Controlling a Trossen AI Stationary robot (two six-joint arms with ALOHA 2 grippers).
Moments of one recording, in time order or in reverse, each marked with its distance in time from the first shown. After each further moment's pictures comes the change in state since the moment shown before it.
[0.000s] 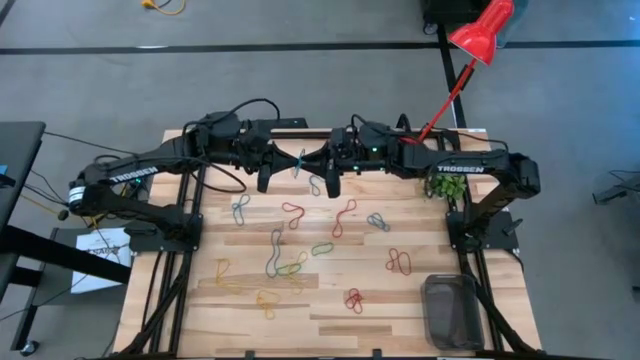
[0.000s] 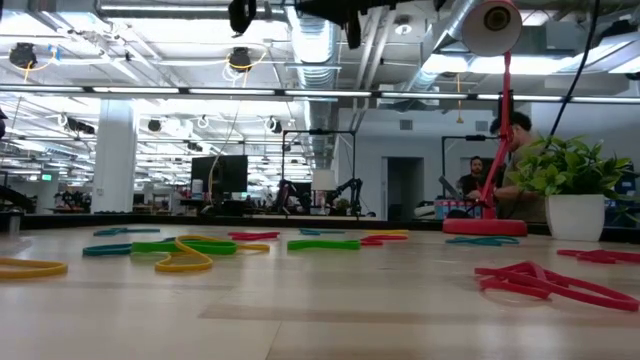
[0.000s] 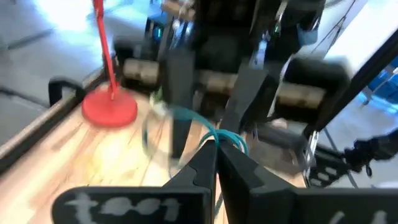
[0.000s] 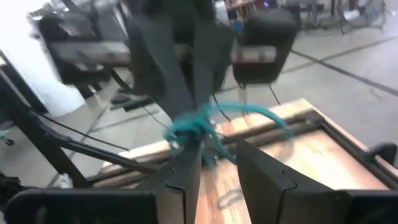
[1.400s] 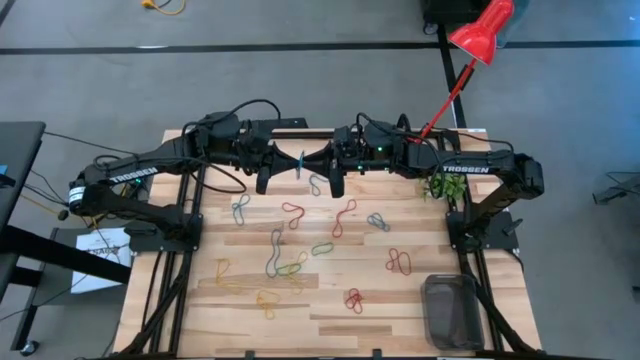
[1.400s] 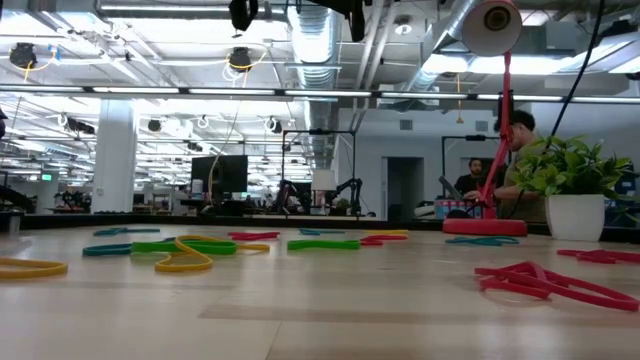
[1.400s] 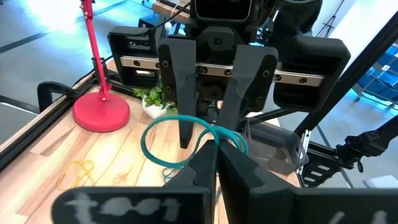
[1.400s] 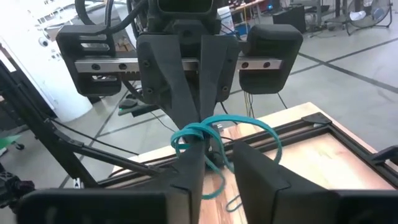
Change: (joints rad) left arm 0.000 -0.003 0.000 -0.008 0.028 0.007; right arm 0.003 -0.033 0.000 -0.005 -0.012 0.025
